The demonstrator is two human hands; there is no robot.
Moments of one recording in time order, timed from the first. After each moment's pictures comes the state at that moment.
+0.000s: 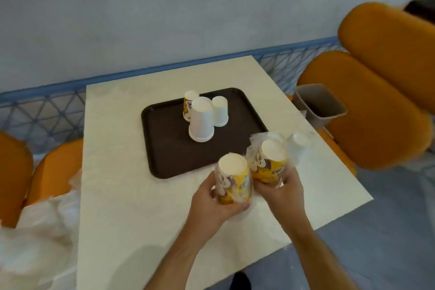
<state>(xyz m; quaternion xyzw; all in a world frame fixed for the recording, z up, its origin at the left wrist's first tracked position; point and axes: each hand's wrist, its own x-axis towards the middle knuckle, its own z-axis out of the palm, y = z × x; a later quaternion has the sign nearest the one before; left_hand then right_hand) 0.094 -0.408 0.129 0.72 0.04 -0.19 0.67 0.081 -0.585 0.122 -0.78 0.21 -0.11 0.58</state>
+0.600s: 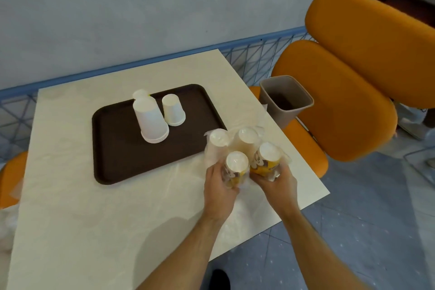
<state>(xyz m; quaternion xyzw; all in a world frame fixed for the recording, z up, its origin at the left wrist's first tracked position) 0.113 -0.593 0.064 0.80 0.03 -0.09 0.59 0.085 -0.740 0.077 -0.80 0.23 -0.09 0.54</state>
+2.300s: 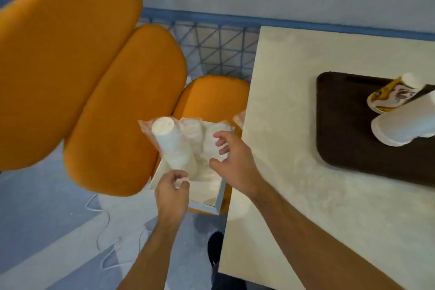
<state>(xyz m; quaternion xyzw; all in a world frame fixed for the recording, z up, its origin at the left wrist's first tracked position) 0.010 -0.041 0.011 0.75 0.47 0.09 0.46 0.132 -0.163 0.054 -0.82 -0.18 0.24 0.48</state>
